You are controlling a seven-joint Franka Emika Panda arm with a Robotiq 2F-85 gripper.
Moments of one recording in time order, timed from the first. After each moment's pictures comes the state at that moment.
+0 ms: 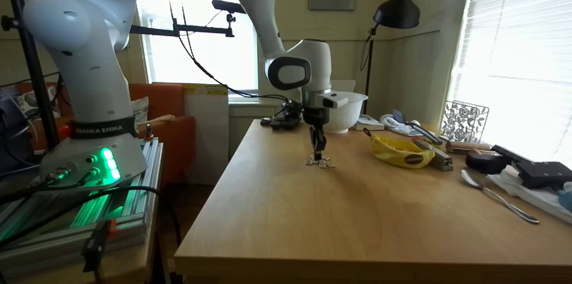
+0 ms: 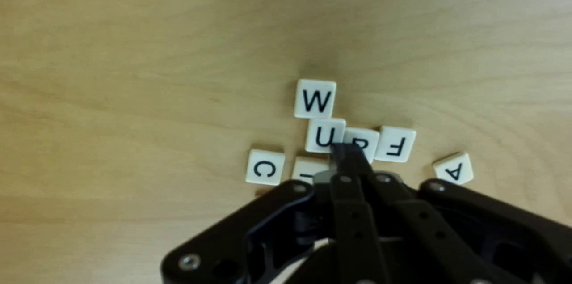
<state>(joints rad) -0.13 0.50 -0.02 -2.27 0.13 2.88 0.06</state>
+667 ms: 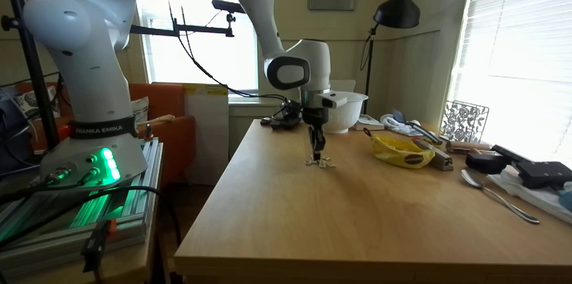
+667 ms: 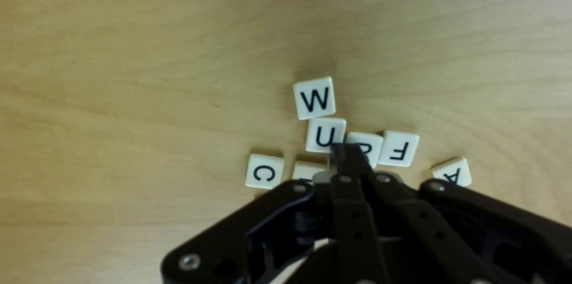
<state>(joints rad) -0.13 0.49 -0.02 -2.28 0.13 2.88 0.06</state>
